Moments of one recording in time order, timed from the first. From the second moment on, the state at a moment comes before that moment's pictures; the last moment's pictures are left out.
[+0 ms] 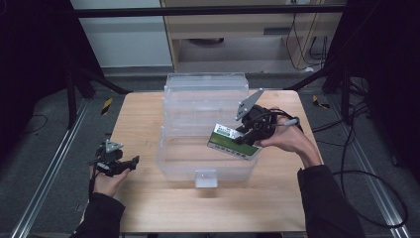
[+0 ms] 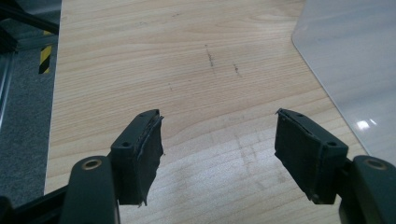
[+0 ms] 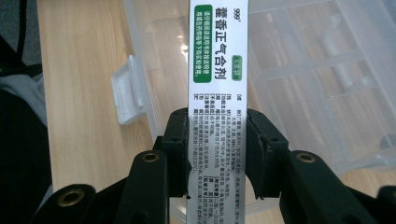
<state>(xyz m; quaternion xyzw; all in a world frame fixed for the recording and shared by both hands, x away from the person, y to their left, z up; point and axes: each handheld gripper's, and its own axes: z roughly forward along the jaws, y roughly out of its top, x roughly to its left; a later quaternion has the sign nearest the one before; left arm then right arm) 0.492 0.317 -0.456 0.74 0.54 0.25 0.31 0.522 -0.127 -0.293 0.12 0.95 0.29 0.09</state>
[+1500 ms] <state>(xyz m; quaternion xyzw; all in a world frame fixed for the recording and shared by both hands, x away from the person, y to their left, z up) 0.493 0.318 -0.459 0.75 0.54 0.25 0.30 0.540 -0.096 -0.346 0.02 0.98 0.17 0.04</state>
